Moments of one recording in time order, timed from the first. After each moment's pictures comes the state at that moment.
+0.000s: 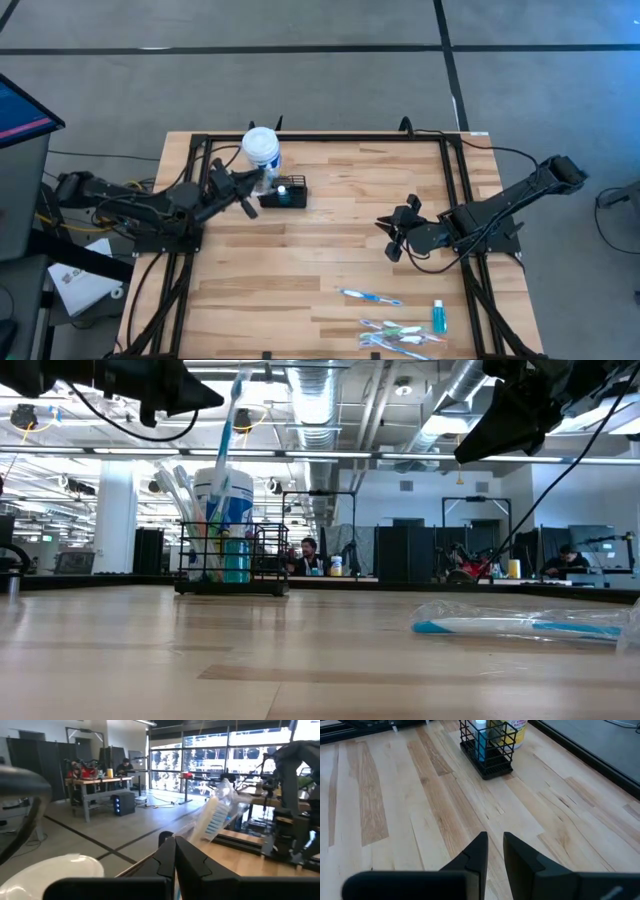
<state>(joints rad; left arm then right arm) -0.12 0.76 0.37 0.52 -0.79 0.05 0.43 1.10 0.68 -0.35 0.71 0.58</state>
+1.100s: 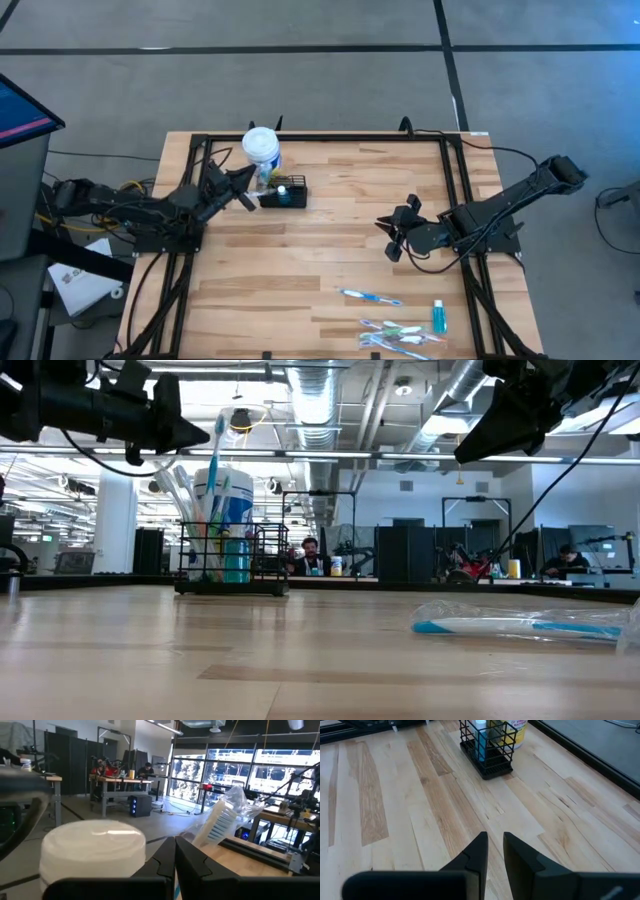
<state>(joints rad) 0.00 0.76 0.15 0.79 -0.79 -0.04 0.43 1.10 0.68 -0.35 0.71 0.58</state>
